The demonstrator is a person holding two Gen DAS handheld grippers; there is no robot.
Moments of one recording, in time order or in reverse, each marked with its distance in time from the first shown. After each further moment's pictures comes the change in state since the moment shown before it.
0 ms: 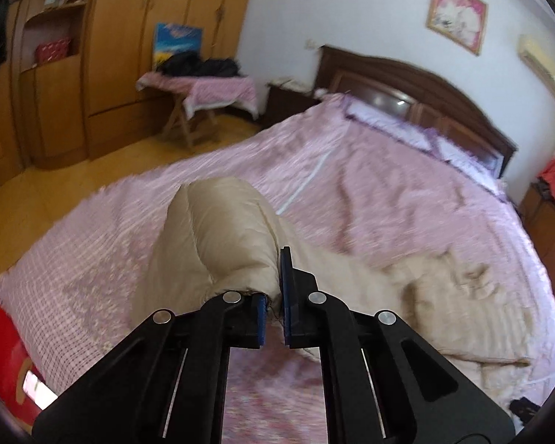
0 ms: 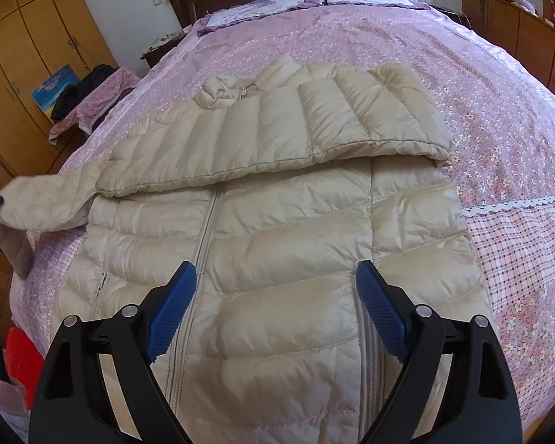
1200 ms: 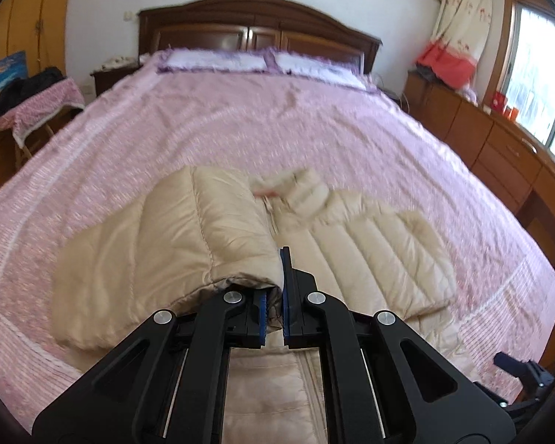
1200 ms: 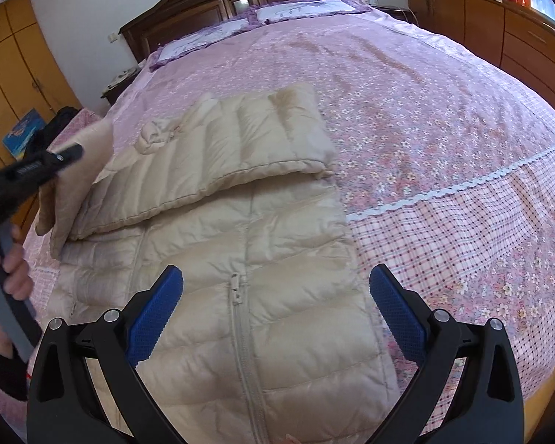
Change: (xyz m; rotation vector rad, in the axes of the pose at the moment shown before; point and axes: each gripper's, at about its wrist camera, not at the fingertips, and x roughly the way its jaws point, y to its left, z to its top) left arm 0.049 -0.315 -0.094 0.394 0.230 -0.406; right arm -0.041 -0.080 -0.001 0.145 -0.080 -0.099
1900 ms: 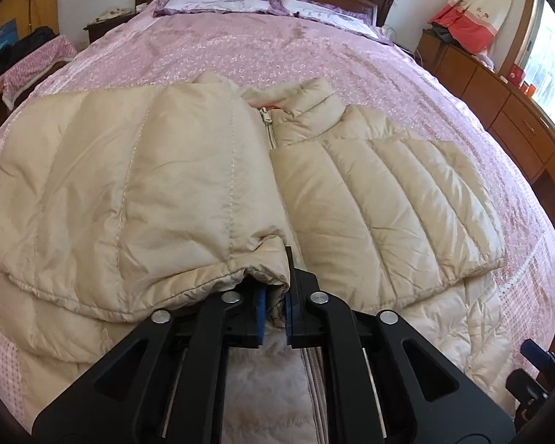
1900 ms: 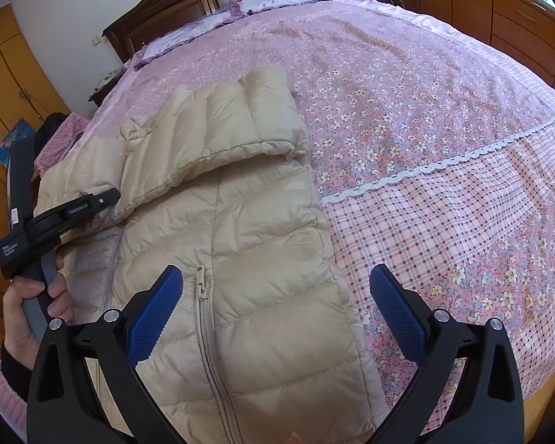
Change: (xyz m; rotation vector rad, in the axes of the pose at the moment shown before) left arm 0.069 -0.009 -0.044 -0.032 0.195 0.009; right arm 0.015 -0.022 -0.007 0.052 0.035 -0.009
